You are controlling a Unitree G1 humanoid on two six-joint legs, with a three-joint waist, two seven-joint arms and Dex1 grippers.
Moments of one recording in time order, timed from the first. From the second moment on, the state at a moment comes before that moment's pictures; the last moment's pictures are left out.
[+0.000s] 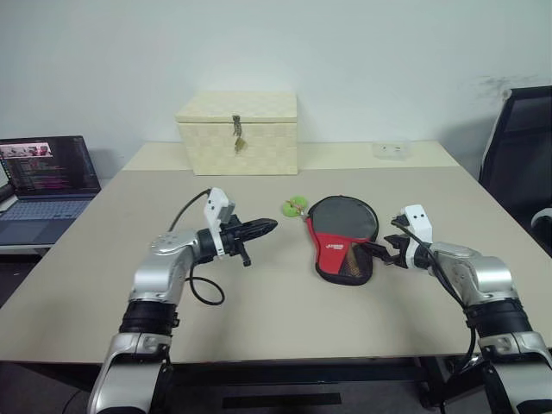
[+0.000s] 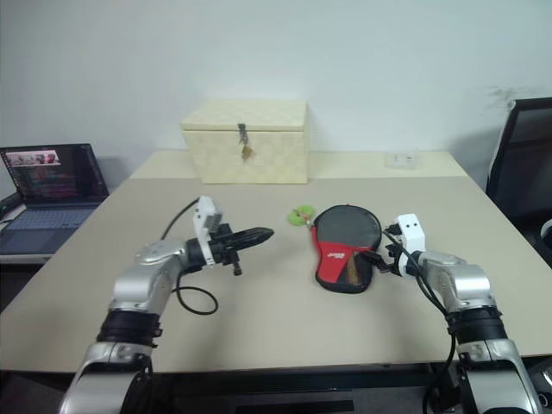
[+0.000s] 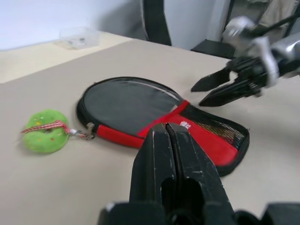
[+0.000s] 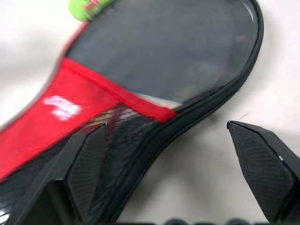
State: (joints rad) left arm -0.68 0.49 0.11 0.24 -0.36 0.38 -1.06; right arm -0.76 -0.50 0.01 0.44 0.33 0.71 0.53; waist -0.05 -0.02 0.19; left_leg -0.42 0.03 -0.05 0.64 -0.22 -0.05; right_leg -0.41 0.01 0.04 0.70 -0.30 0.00
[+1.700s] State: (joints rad) left arm -0.27 0.75 0.11 -0.27 -0.66 0.68 -1.15; right arm -0.73 -0.15 0.00 0.18 0.24 1.13 0.65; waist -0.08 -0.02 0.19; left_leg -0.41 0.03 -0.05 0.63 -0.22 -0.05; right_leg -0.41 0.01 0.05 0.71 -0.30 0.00
